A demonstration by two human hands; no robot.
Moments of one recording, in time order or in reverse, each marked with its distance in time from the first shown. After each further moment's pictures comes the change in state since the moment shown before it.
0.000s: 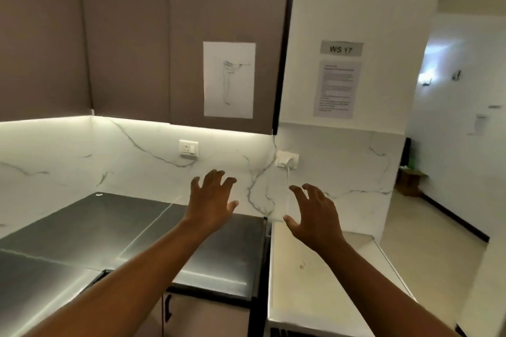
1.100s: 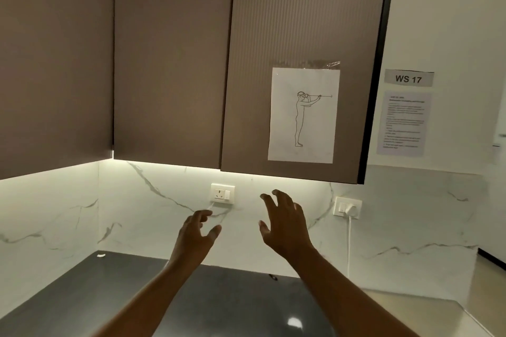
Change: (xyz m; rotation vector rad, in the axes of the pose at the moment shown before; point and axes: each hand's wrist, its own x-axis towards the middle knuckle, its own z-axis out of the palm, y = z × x) left_hand 0.142 -0.343 0.133 -0.872 0.048 -0.375; right_hand 0.292 -0.276 0.175 -0.041 0.132 -0.069
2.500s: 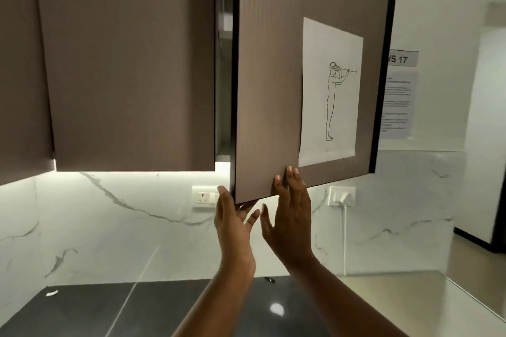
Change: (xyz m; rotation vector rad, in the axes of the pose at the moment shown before) left_hand 0.059 0.052 0.053 -1.300 -0.035 -0.202; right_hand 0.057 -0.020 0.083 0.119 0.625 0.079
